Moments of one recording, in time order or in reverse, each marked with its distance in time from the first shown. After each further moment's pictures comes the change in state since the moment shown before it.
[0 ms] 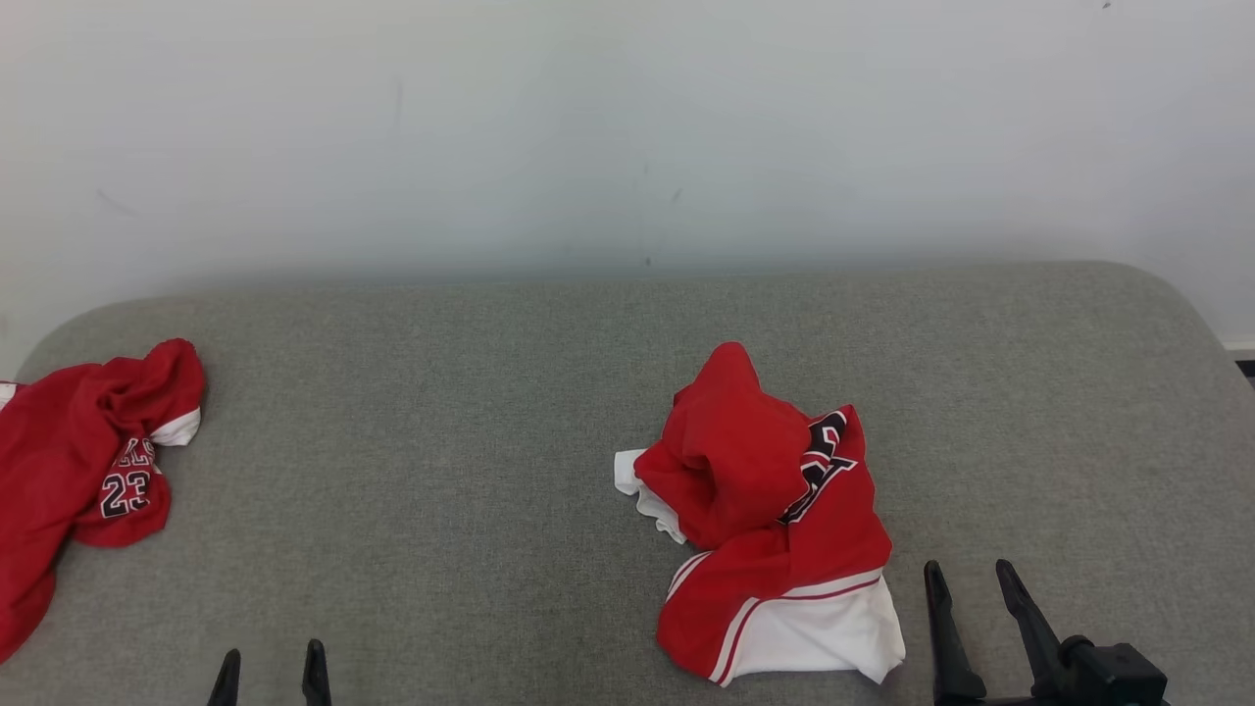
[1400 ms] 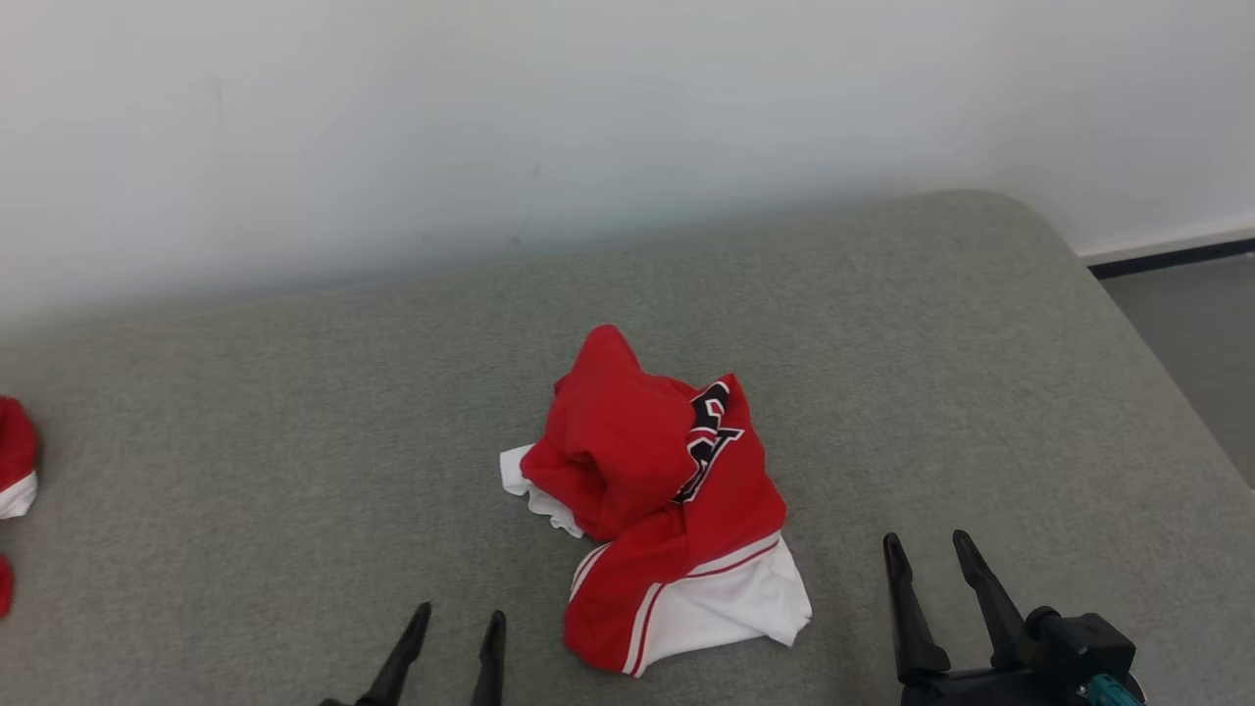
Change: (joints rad) left arm -0.142 -0.009 -0.240 0.143 -0.036 -0.047 0.018; right arm -0.046 0.000 0.074 -0.008 0.057 0.000 0.014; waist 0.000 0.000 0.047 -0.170
